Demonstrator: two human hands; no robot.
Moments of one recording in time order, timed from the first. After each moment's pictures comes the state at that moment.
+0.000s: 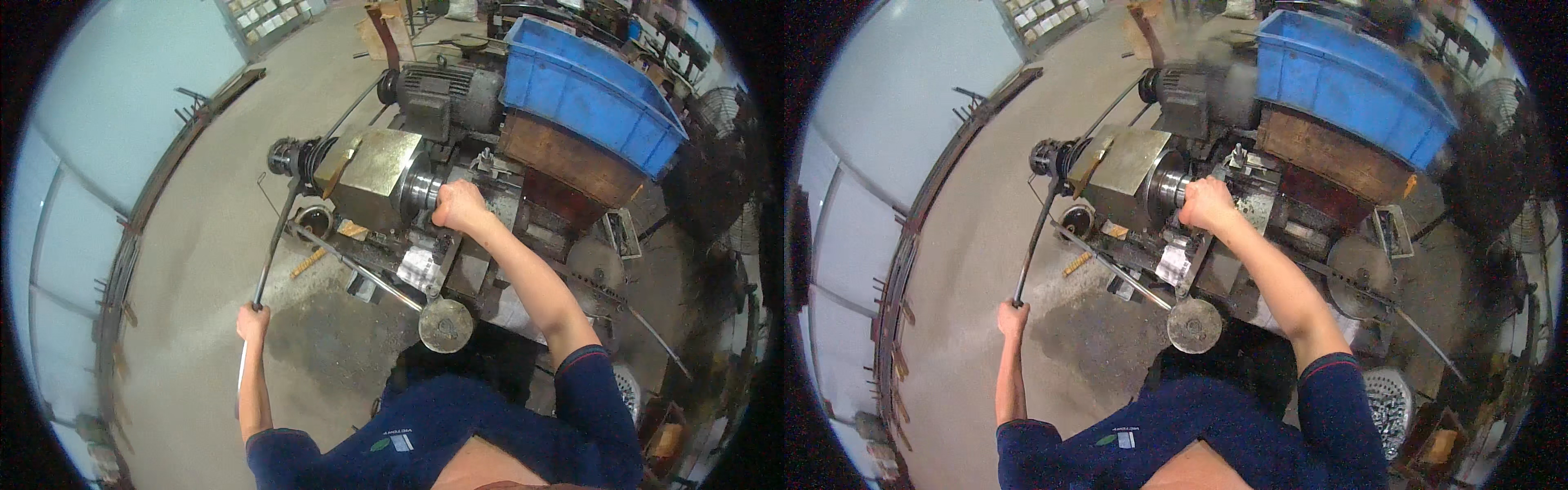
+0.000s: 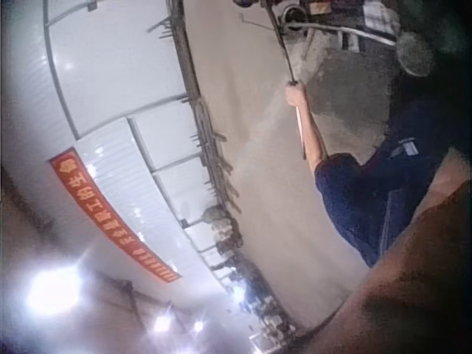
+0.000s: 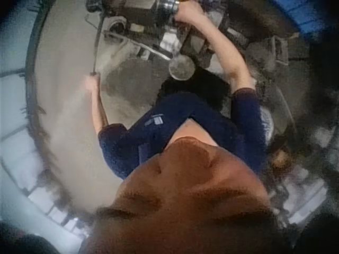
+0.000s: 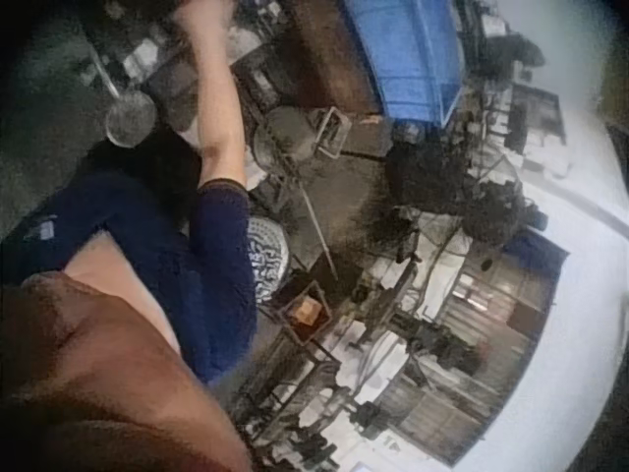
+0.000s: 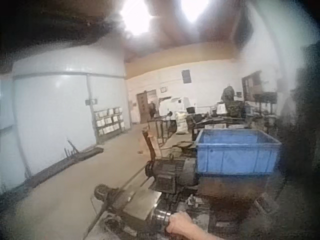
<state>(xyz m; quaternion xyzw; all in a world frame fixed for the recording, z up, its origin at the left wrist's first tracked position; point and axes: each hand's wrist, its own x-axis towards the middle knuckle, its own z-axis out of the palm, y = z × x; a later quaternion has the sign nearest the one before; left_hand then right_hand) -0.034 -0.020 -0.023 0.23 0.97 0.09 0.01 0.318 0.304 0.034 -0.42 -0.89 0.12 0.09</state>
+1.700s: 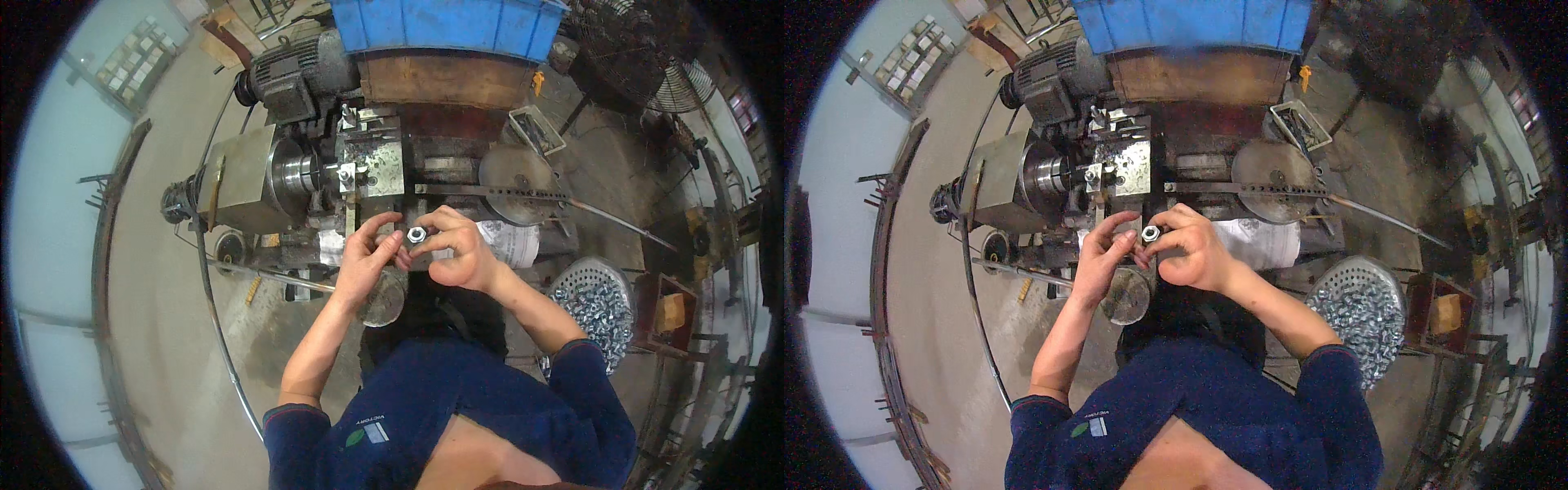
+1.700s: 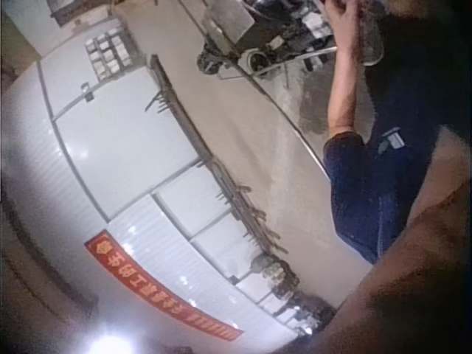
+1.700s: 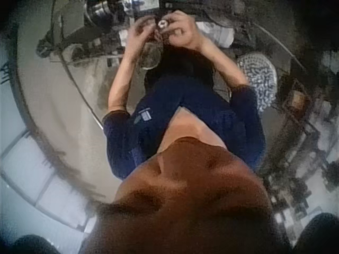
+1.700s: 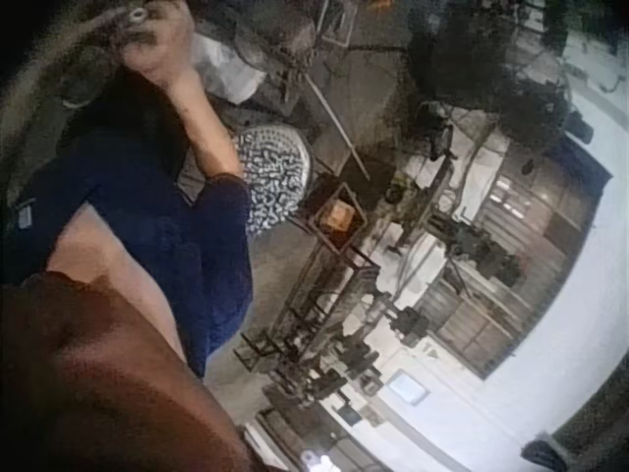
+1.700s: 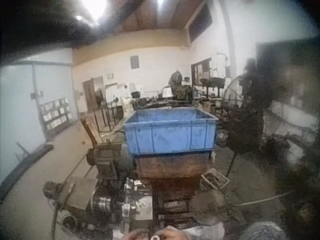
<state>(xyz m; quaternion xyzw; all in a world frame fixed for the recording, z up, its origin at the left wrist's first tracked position) 0.300 0.148 0.033 0.50 0.38 0.43 0.65 0.487 0.155 0.033 -0.30 -0.80 0.27 0.44</state>
